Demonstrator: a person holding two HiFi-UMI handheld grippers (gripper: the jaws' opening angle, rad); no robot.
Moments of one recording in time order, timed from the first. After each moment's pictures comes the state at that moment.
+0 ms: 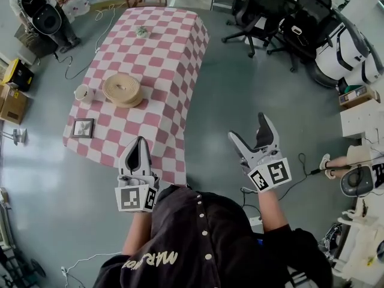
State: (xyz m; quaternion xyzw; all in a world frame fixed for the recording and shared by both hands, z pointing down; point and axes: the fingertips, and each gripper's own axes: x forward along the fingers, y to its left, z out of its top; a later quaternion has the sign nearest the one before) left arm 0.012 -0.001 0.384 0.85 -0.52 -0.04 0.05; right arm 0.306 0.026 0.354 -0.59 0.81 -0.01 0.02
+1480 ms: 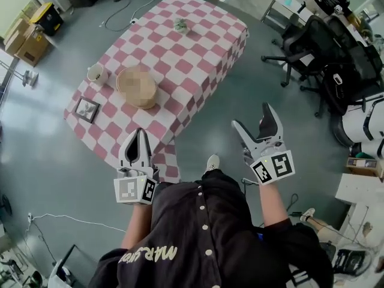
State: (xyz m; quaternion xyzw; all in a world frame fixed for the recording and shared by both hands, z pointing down) left arm 0.013 -0.117 0.412 0.74 -0.67 -0.05 0.10; right arm 0.301 -0.200 0.361 -0.45 0.89 -0.03 0.01
